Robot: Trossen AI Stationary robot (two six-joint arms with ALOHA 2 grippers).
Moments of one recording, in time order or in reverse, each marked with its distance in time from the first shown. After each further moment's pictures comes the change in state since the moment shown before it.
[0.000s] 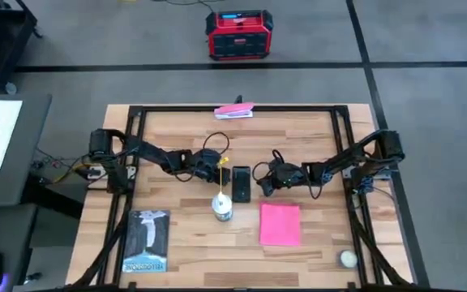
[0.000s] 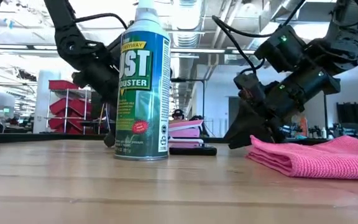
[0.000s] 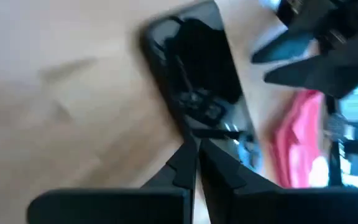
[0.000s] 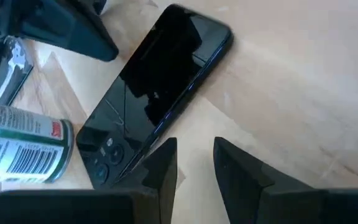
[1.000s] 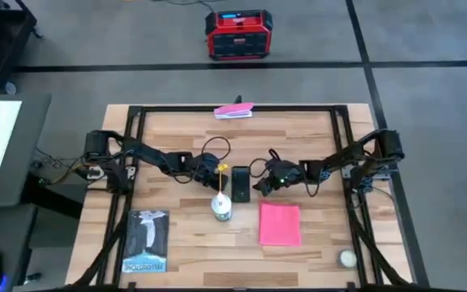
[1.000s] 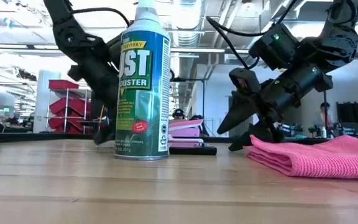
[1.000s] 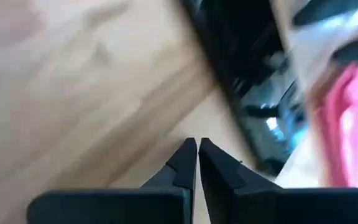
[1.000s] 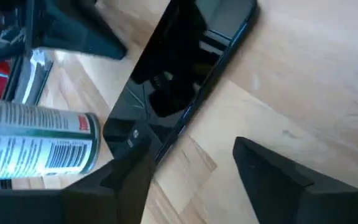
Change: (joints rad) left arm -0.022 -0.107 0.046 -0.268 -0.047 0.113; right arm -0.024 0.010 0.043 -0.047 -0.134 0.108
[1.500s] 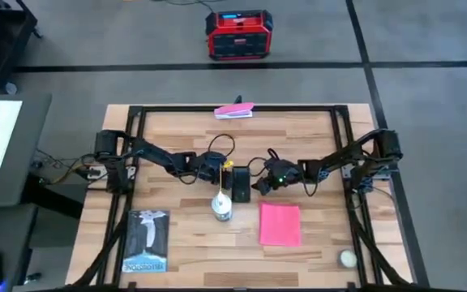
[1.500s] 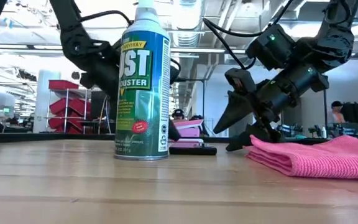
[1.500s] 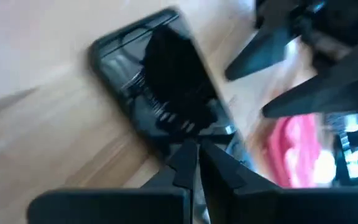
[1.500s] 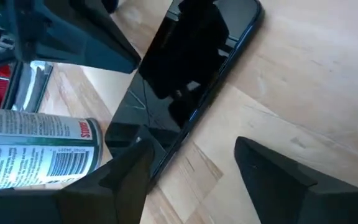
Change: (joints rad) left arm 0.002 0.177 0.013 0.338 0.002 -0.040; right arm -0.017 0.023 0.022 -0.046 -0.007 0.008
